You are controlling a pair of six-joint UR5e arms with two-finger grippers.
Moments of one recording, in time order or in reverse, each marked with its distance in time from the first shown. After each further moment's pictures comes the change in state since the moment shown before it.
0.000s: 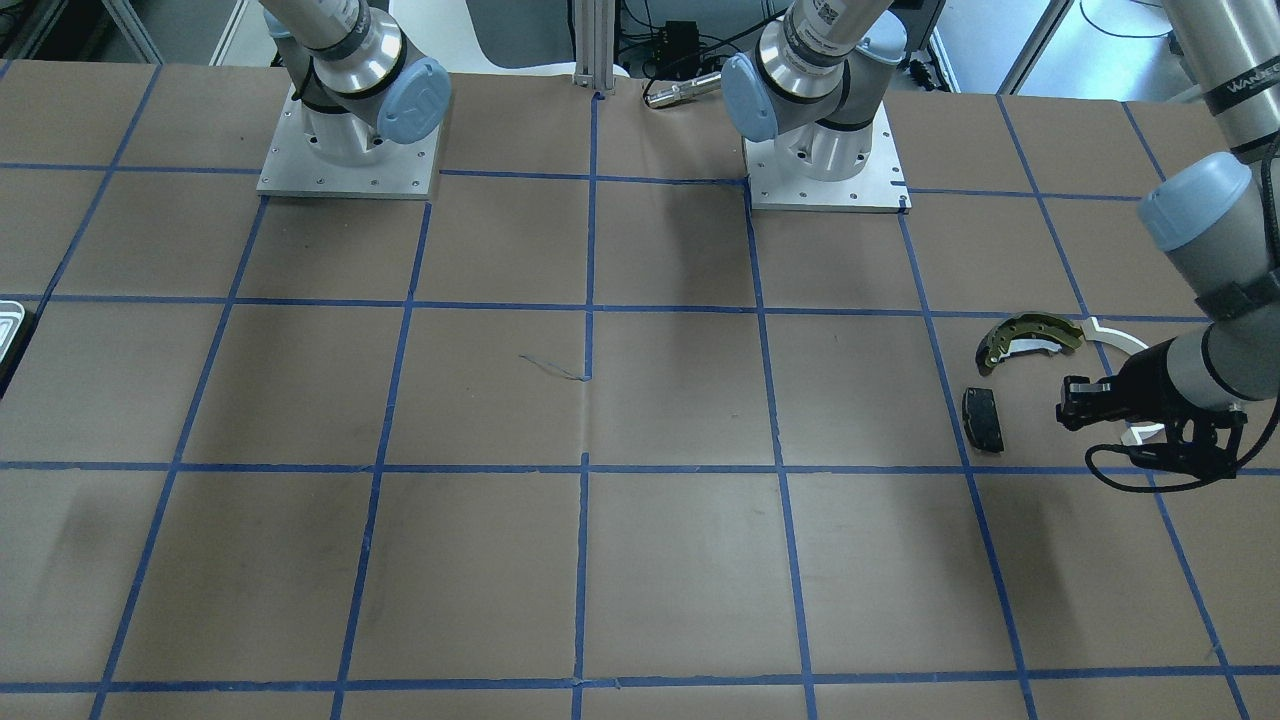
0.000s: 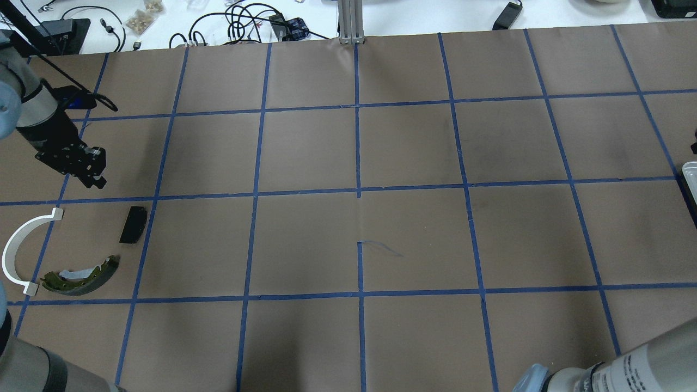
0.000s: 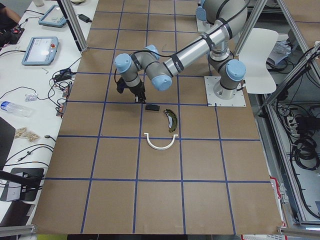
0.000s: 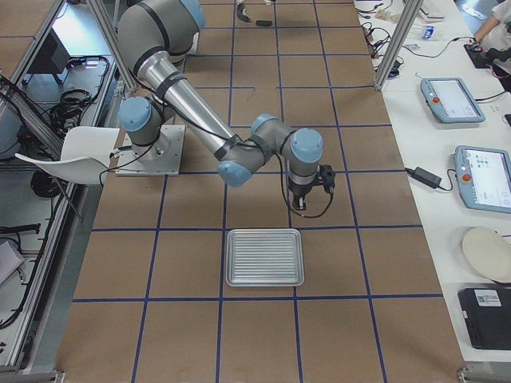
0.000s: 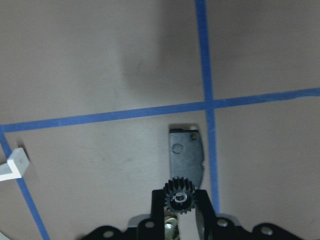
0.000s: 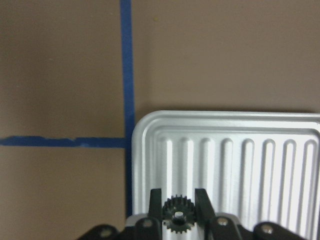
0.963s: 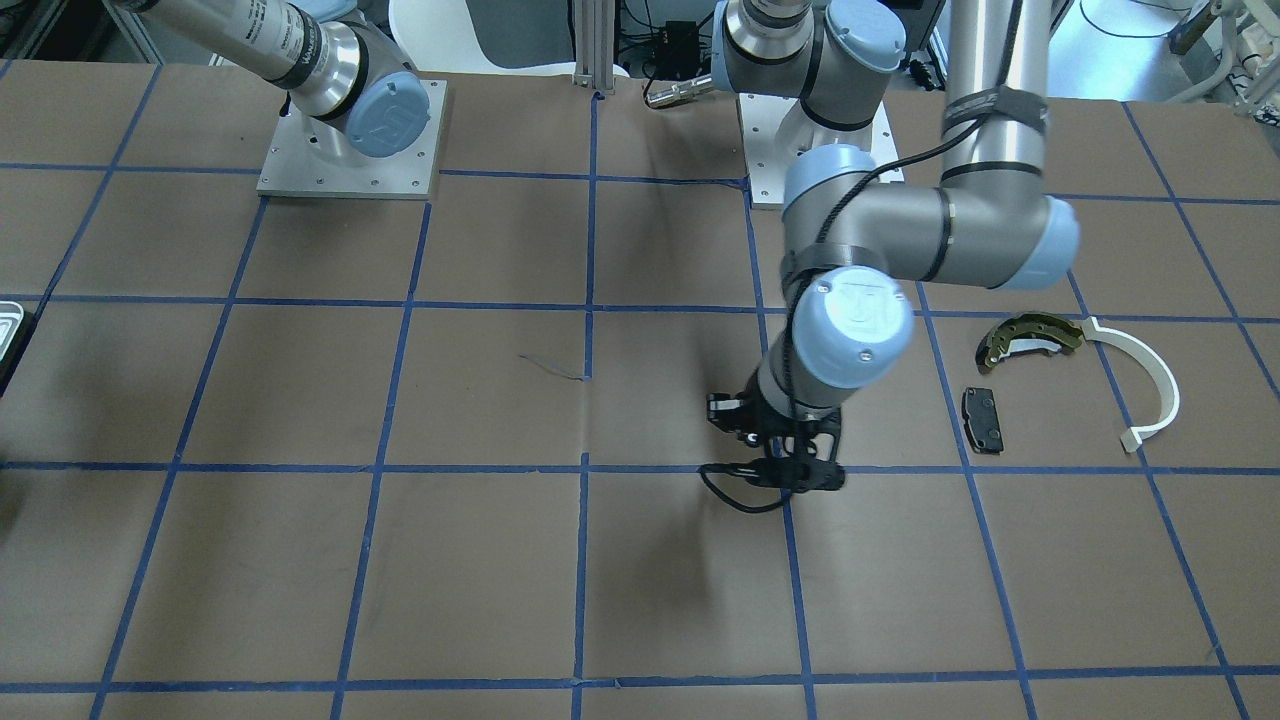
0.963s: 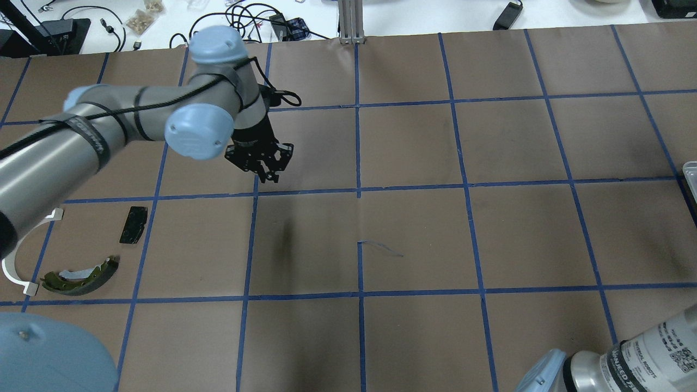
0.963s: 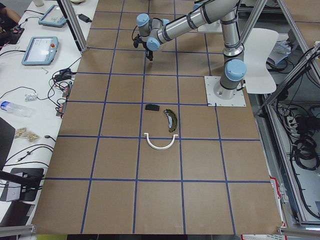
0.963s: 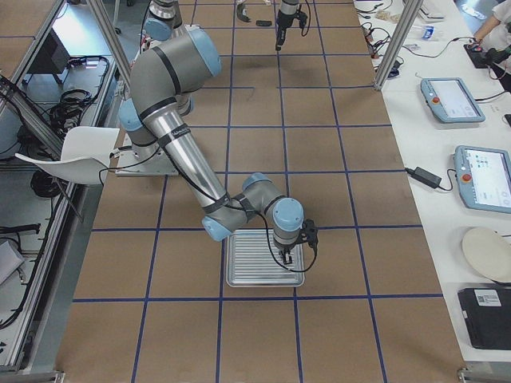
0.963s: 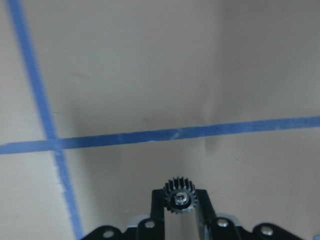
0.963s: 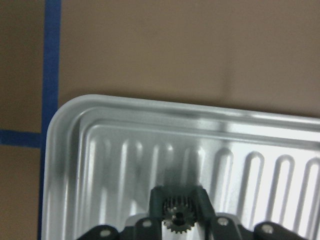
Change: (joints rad) left arm -0.571 -0.008 0.032 -0.024 -0.135 -0.657; right arm -0.260 0.245 -0.046 -0.182 0.012 -0.324
